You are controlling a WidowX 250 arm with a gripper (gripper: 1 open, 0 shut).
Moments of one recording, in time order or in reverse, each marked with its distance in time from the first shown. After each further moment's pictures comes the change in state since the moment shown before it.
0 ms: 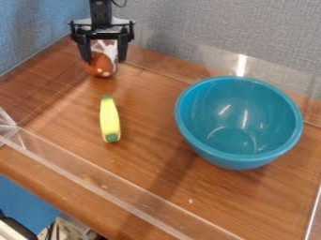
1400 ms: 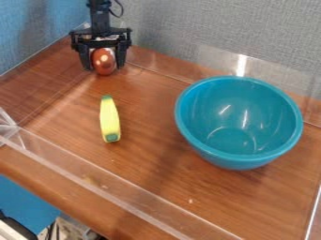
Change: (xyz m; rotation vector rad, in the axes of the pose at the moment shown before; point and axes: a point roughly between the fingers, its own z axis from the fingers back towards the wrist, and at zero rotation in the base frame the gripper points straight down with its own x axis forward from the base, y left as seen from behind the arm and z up) arm 0.013 0.007 -0.023 0.018 0.083 0.181
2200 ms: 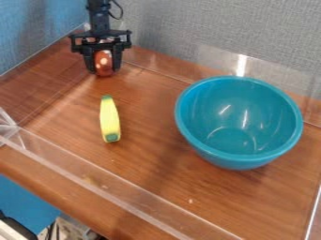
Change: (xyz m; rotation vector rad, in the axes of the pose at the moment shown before) arm -0.001 0.001 -0.004 -0.020 0.007 -0.010
